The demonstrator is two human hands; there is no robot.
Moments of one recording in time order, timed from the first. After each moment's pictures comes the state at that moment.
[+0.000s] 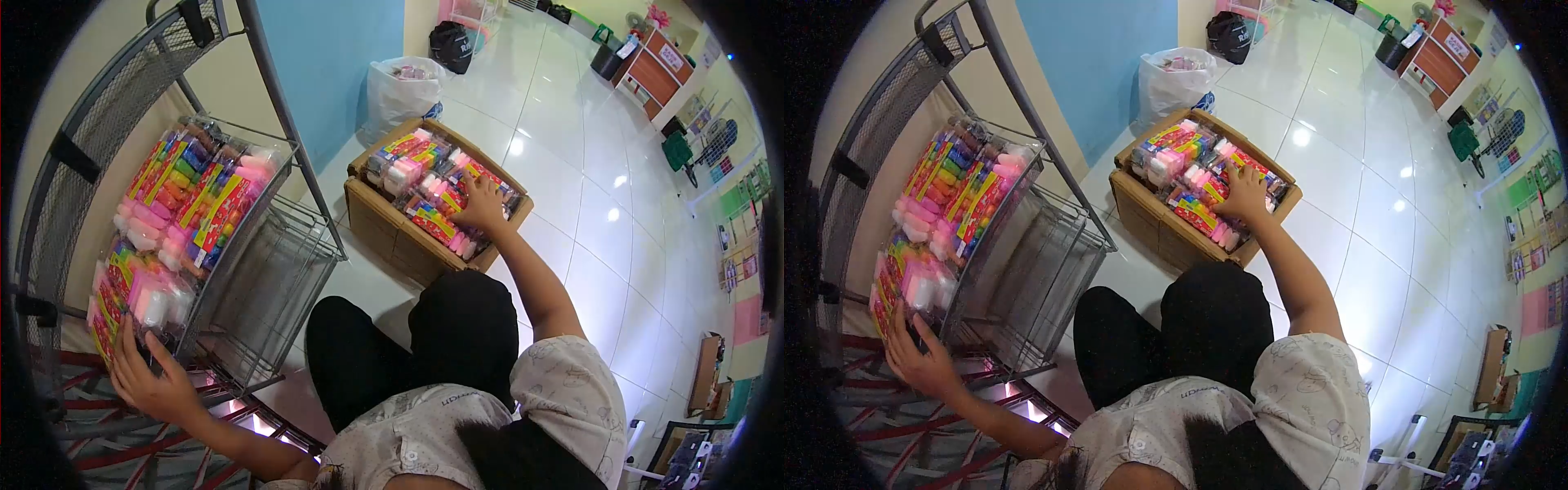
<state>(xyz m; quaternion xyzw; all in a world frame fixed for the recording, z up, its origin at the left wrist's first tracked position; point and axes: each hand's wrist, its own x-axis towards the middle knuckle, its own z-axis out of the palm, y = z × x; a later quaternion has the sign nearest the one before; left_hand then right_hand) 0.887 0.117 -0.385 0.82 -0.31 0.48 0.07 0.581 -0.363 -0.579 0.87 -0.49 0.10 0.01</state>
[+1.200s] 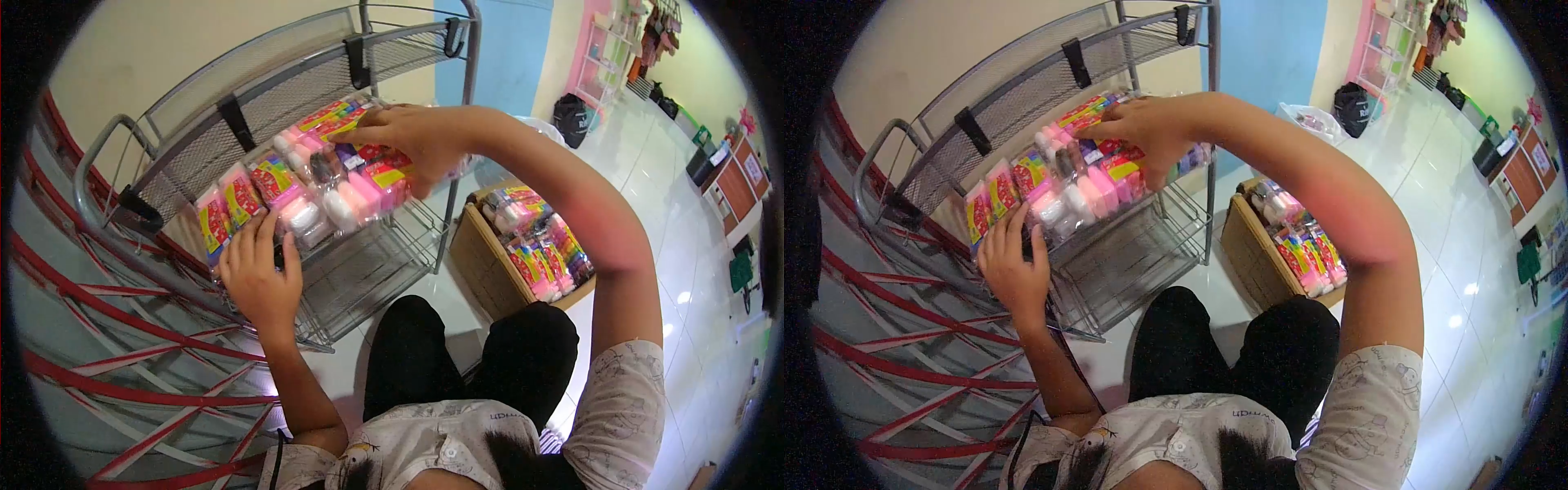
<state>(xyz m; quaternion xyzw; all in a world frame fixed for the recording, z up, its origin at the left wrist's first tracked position) 0.871 0.117 -0.378 0.82 -0.31 0.45 0.19 0.832 -0.164 -0.263 0.96 0.27 0.07 0.04</state>
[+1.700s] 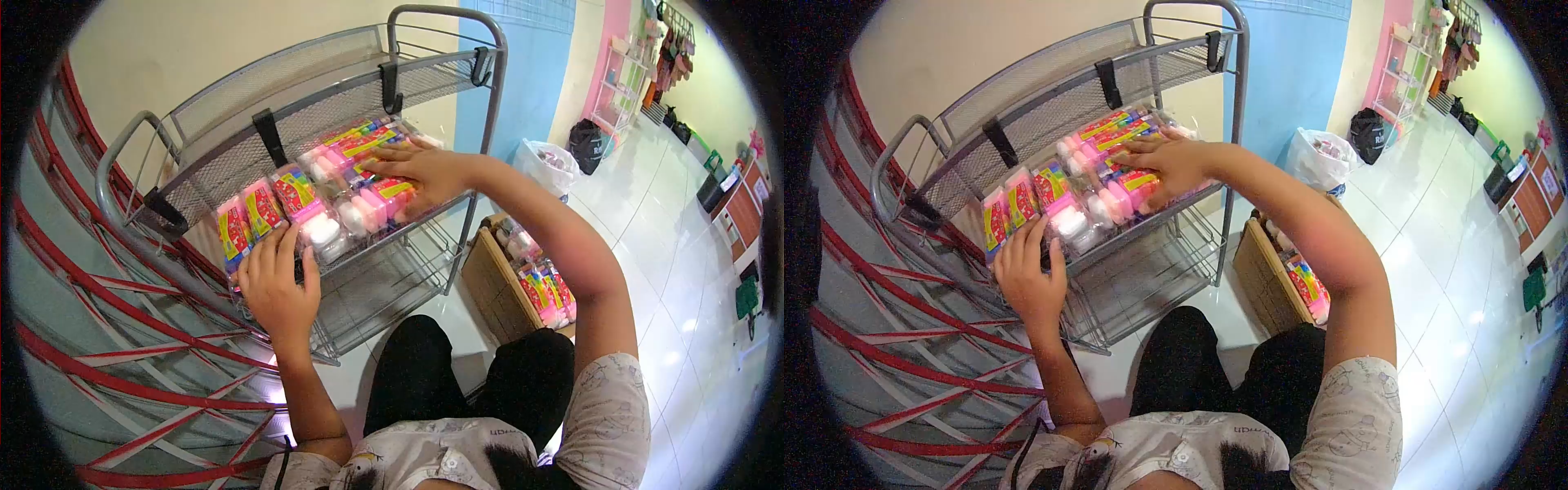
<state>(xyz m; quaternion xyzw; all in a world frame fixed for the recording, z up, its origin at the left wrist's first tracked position) 0.870 0.117 -0.380 0.82 -0.30 0.44 0.20 0.879 -0.191 -0.313 0.96 0.27 0.04 -0.06</state>
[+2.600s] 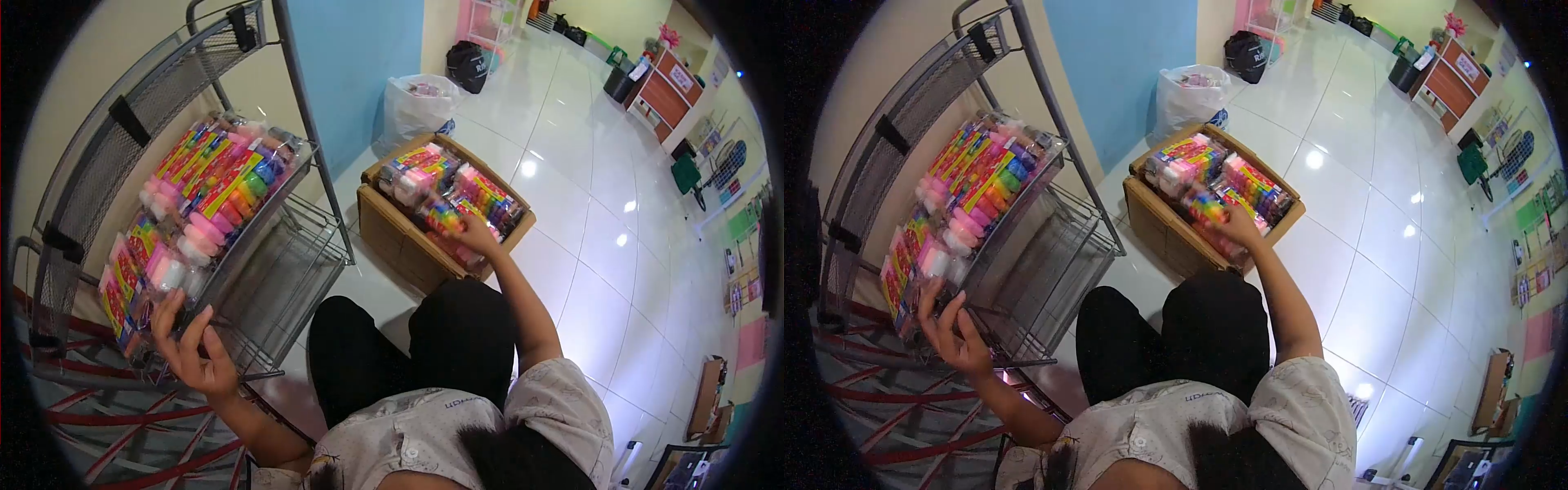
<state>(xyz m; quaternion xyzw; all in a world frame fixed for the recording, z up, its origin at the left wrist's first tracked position) 0.840 0.095 -0.399 0.67 -0.51 0.37 0.39 0.574 -0.355 -0.613 0.86 -0.39 0.14 -0.29</state>
